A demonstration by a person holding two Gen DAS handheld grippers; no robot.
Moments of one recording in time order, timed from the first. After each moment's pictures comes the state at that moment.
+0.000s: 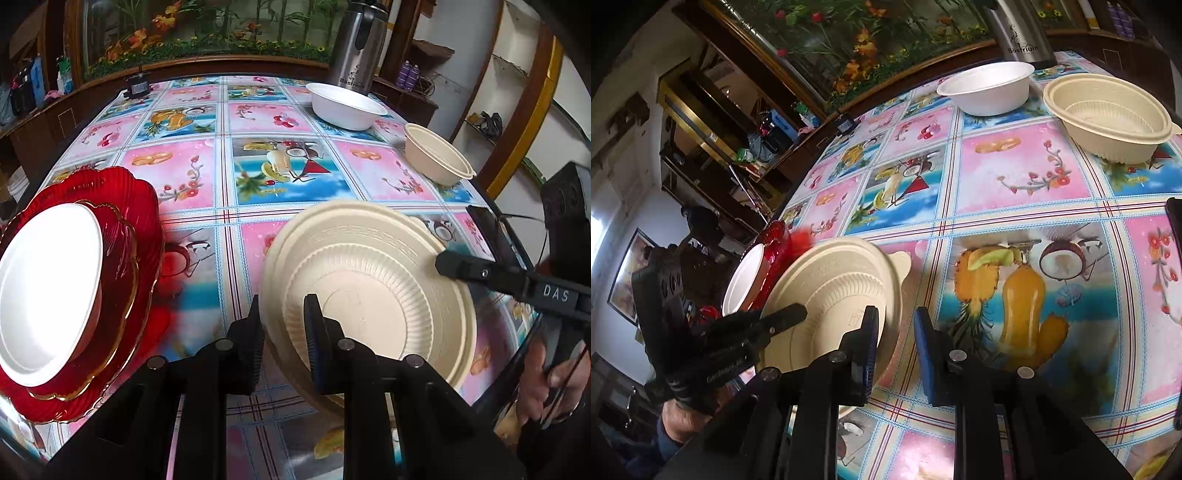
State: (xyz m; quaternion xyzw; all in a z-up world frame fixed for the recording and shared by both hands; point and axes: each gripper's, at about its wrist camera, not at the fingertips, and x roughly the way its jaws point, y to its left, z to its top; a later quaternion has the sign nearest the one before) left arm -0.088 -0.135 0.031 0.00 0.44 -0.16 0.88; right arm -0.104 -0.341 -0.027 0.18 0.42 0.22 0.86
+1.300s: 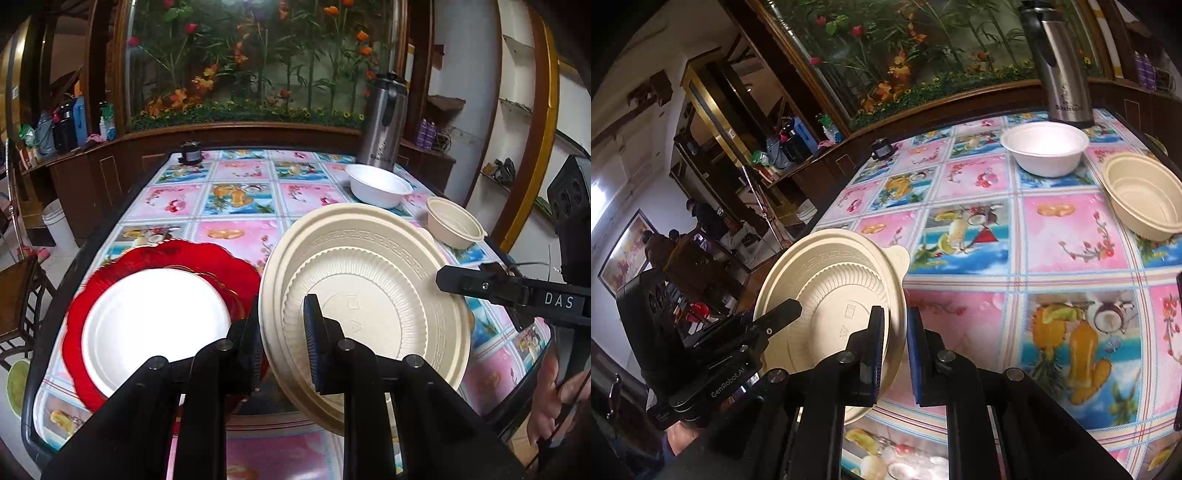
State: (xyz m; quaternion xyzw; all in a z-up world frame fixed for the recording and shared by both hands) left arm -0.111 -0.078 0.086 -0.01 0.32 -0.10 0.94; right arm -0.107 -0.267 0.032 0.13 0.37 0.23 0.89
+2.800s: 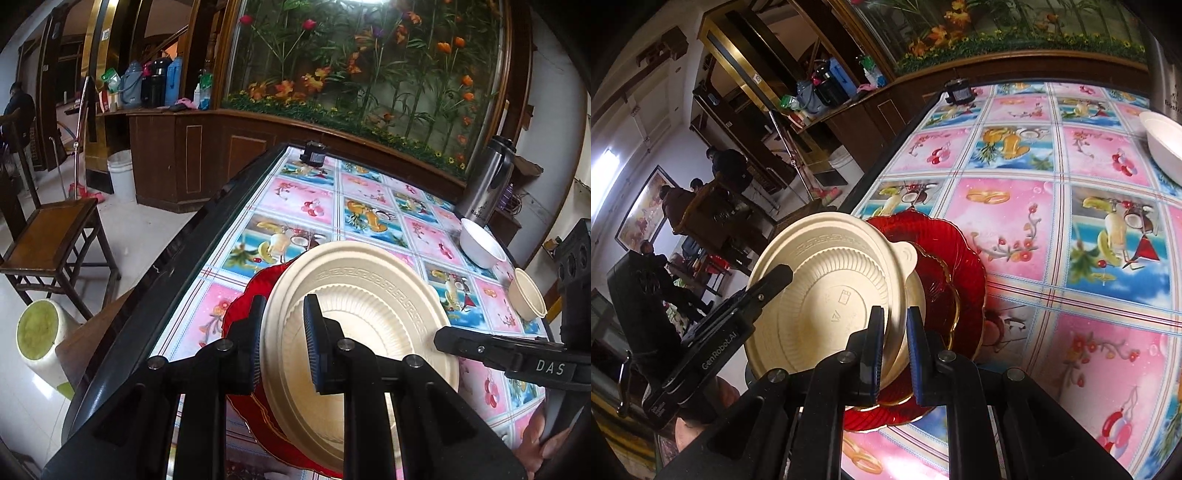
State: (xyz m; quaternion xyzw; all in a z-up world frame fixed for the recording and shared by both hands) left arm -0.086 0.064 0.067 -0.12 0.32 0.04 0.94; right arm -0.045 -0.108 0.008 0.10 0.45 0.30 0.83
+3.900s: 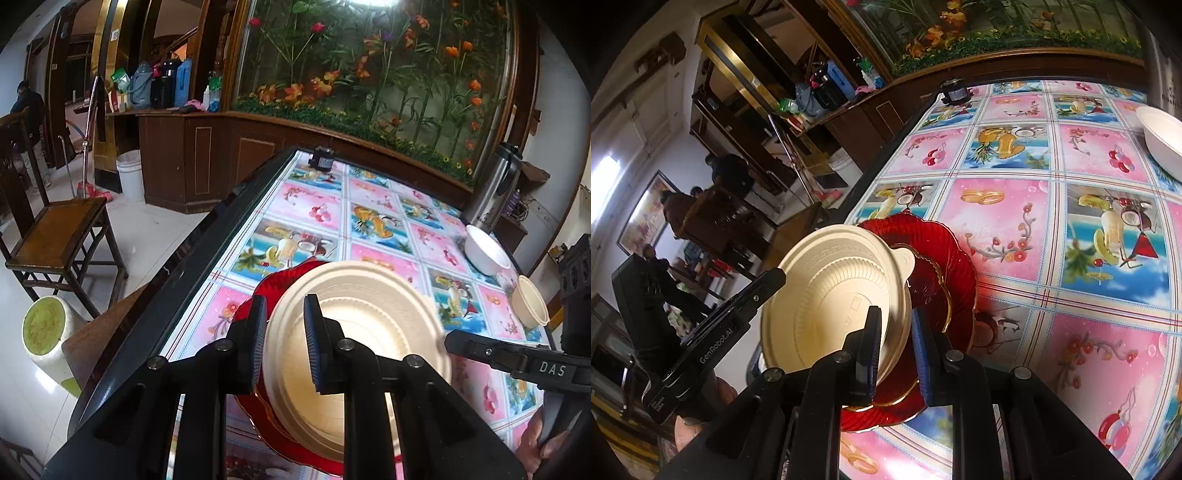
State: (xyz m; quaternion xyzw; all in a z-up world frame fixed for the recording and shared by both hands) left arm -0.095 0.065 0.081 -0.12 0.31 0.05 0.94; right arm -0.042 -0.124 0.011 0.12 0.45 0.31 0.83
